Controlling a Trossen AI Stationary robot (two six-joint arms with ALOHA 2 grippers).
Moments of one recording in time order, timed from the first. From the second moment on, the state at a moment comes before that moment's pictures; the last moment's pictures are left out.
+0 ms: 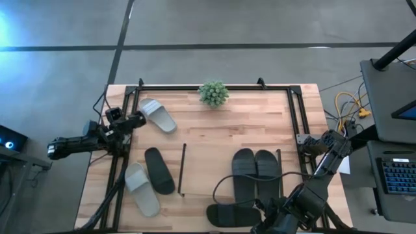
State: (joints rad) left arm 0.12 0.06 0.01 0.79 0.03 -0.96; right arm 0.87 1.86 1.96 -1.17 0.06 1.79
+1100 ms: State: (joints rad) left arm 0.12 0.07 0.01 0.72 0.13 -0.99; right arm 0.98 2.27 1.97 -0.90 0.59 2.05
